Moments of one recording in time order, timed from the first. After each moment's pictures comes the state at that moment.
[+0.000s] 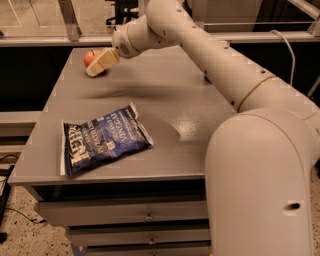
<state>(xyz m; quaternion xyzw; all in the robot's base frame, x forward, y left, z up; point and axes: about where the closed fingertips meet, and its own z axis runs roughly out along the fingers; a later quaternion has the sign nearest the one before) 0.777 0.150 0.913 -0.52 0.68 0.23 0.46</state>
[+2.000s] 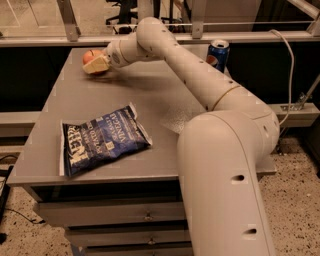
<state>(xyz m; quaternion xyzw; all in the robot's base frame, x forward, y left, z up) 0.830 0.188 0.862 -0.46 0.71 0.28 0.46</state>
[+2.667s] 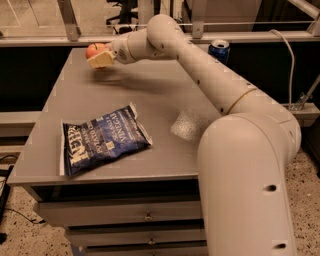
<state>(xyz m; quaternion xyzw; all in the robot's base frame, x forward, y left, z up) 0.814 0.169 0.890 -0.45 0.68 0.30 0.49</state>
